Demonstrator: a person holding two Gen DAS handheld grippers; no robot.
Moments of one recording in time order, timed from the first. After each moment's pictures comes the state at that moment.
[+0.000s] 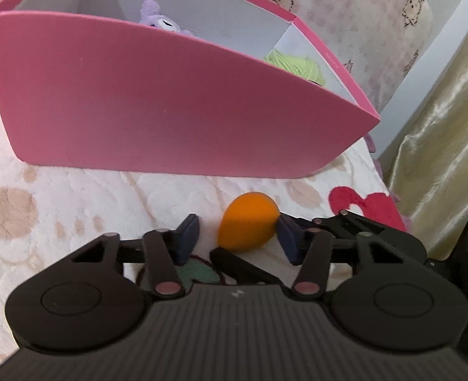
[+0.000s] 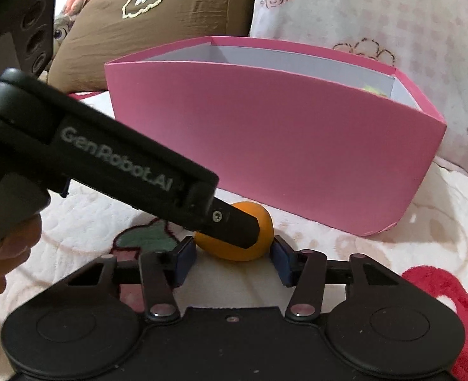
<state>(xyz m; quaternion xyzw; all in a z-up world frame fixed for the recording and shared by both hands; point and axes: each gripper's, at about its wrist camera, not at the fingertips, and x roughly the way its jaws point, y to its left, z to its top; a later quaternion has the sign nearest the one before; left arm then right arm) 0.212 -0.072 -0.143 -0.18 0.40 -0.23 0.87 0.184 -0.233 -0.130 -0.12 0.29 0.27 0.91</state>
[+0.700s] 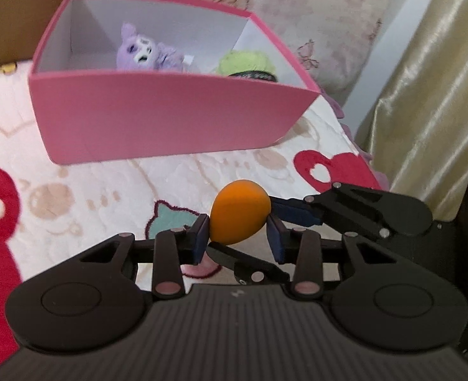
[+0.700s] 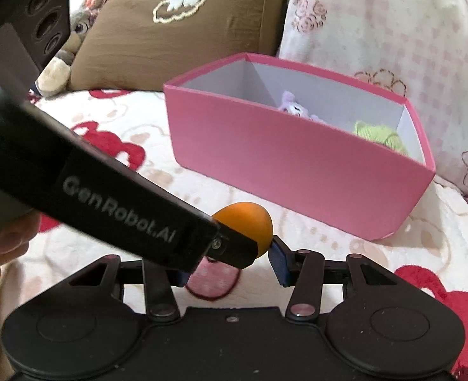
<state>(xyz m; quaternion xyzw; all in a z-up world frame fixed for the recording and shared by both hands) 0.155 -0.056 -0.085 -0.10 0.42 -0.26 0.86 0.125 -0.212 -0.078 -0.14 0.31 0.28 0.90</state>
